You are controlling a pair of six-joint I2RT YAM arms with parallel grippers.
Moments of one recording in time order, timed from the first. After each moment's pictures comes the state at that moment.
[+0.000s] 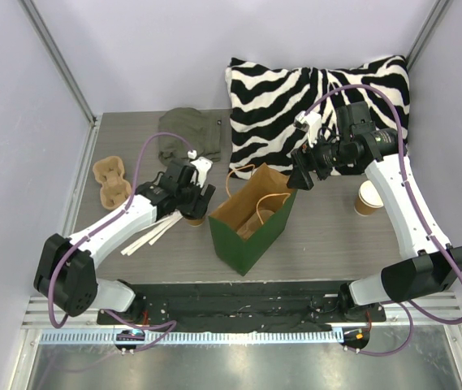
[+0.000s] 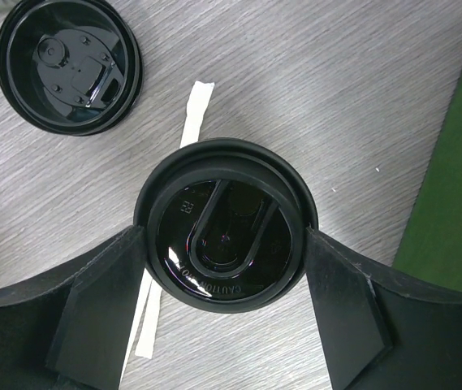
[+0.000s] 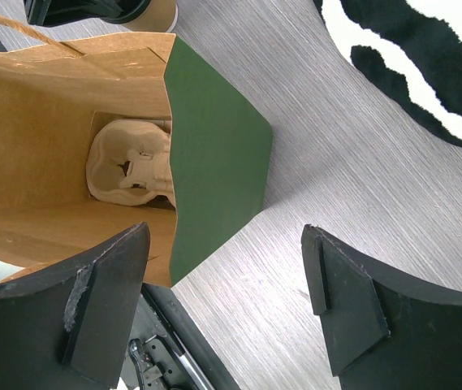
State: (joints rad) left arm -0.56 1.37 0.97 -0.48 -0.08 0.00; right arm 0.21 1.41 1.58 -1.11 -0.62 -0.41
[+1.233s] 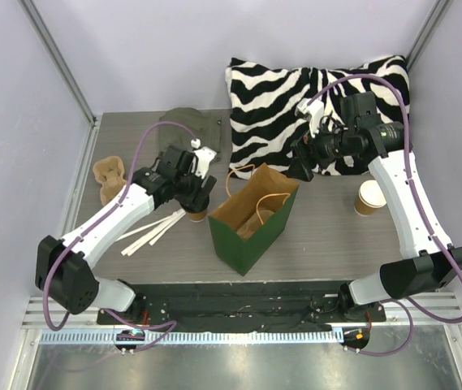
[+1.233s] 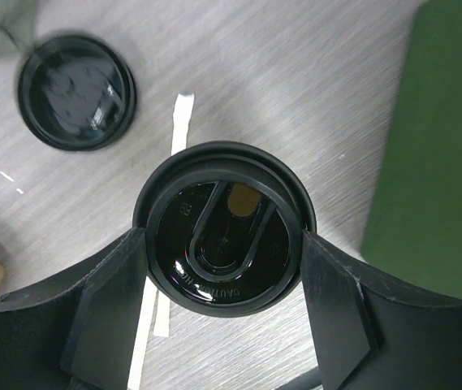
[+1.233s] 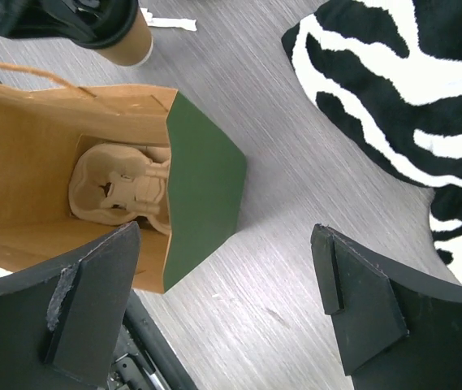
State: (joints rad) left arm -0.56 1.39 1.15 -0.67 -0.01 0.06; right arm 0.21 1.43 1.69 -1.10 -0.62 -0.45
